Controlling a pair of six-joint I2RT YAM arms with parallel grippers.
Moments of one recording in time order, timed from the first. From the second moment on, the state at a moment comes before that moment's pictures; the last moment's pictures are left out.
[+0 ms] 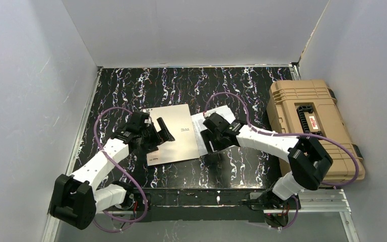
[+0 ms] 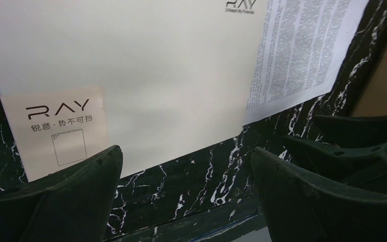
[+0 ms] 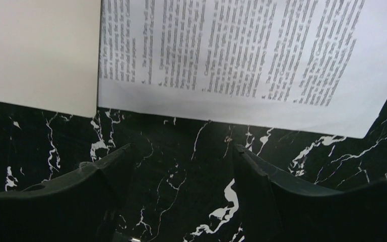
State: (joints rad) left arm -0.37 1.10 0.70 -0.52 0.20 -0.80; right arm 0.89 1.54 1.01 -0.60 0.16 0.41
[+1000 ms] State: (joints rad) left arm -0.38 1.20 0.65 -0.51 0.08 -0.79; right arm 0.92 1.59 0.88 -0.46 0.14 0.55
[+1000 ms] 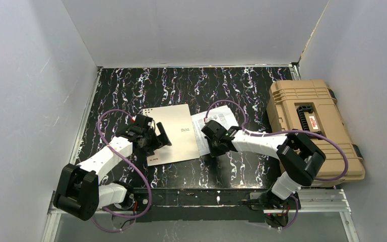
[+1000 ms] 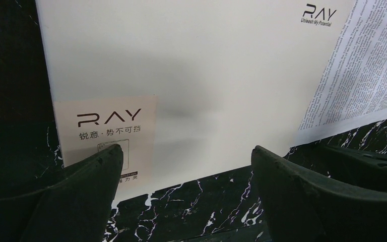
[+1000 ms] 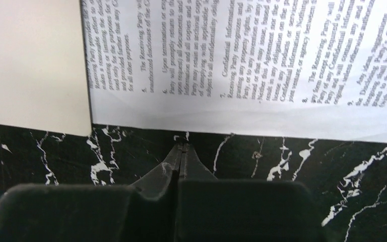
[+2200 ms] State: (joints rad) left arm -0.38 1.18 0.65 -0.57 -0.04 -0.77; right arm 0.64 1.84 1.11 -0.24 0.25 0.57
